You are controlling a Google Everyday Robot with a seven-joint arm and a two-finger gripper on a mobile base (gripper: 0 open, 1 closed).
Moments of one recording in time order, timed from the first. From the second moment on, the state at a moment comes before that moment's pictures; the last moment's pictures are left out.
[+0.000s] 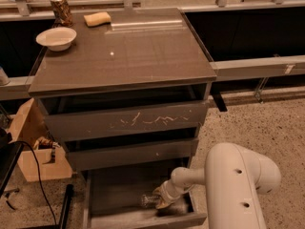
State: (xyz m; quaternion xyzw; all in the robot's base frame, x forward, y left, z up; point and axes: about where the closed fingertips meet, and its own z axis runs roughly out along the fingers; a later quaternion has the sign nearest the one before) arm 0.518 -0.047 0.165 -0.77 0.60 0.16 0.17
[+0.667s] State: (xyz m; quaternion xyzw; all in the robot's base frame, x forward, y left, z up) arm 0.517 -0.052 0.164 -0.76 0.60 0.17 0.18
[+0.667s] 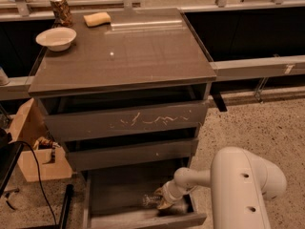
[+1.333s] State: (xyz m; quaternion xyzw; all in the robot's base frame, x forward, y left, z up) arm 0.517 -0.054 0.164 -0.76 0.60 0.17 0.19
